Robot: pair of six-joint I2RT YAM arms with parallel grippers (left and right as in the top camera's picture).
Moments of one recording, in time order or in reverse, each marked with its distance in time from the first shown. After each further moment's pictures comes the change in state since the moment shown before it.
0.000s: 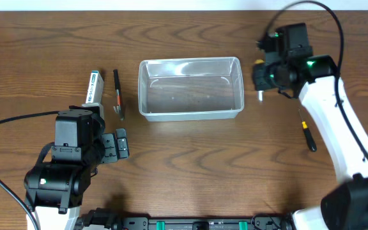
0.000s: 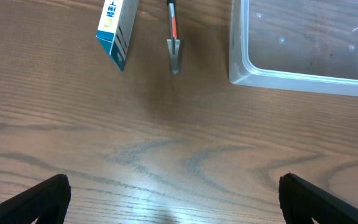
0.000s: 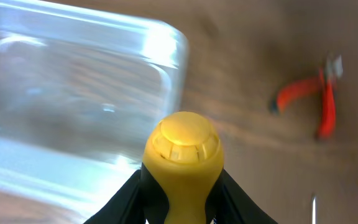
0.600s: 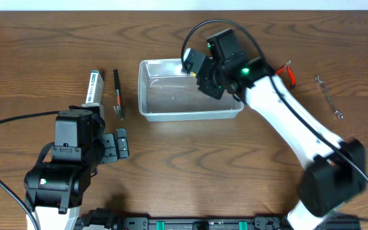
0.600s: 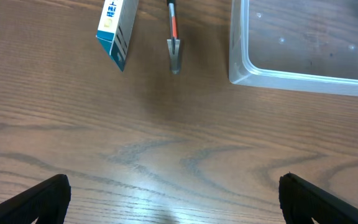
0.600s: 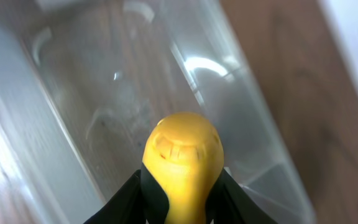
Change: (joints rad) left arm 0.000 0.000 0.000 0.000 0.000 0.000; right arm 0.281 0.208 0.049 0.189 -0.013 -0.636
